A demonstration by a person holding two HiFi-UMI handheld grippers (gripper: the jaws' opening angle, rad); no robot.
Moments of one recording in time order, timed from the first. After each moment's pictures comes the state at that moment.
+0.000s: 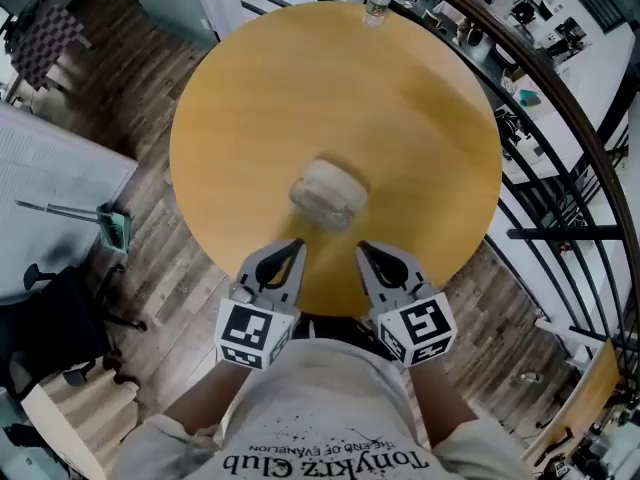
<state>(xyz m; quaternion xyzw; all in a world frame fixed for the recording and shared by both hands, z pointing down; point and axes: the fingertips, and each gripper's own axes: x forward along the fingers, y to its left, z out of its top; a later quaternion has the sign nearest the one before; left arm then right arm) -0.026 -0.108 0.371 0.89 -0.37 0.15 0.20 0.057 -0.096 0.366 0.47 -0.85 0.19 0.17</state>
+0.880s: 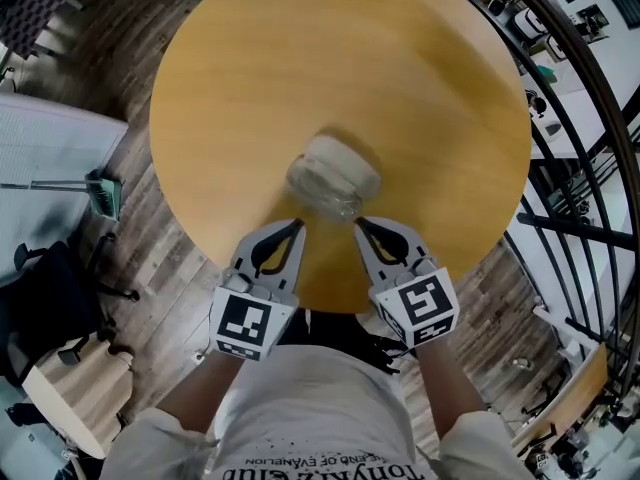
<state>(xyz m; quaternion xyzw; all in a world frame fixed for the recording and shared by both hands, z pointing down) -0.017 -0.147 0.435 0.89 -0.38 0.18 0.19 0.058 -0.143 0.449 0.41 -0.86 0.21 0.23</state>
